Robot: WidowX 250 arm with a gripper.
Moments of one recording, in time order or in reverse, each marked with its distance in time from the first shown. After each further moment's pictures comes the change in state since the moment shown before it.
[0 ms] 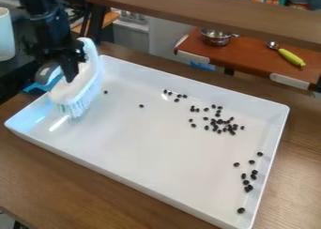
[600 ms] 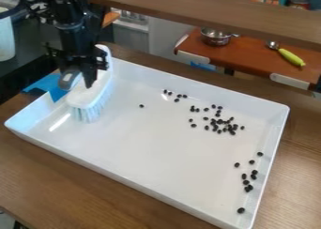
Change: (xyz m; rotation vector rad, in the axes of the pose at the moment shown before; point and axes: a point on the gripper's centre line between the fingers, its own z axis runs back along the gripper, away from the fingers) arm 0.015 -0.020 -0.022 0.064 0.014 0.003
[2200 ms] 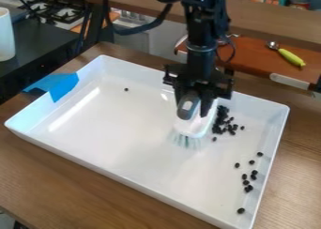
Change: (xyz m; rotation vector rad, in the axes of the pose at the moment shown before) arm -0.029 -0.214 0.008 -0.119 0.139 -0.171
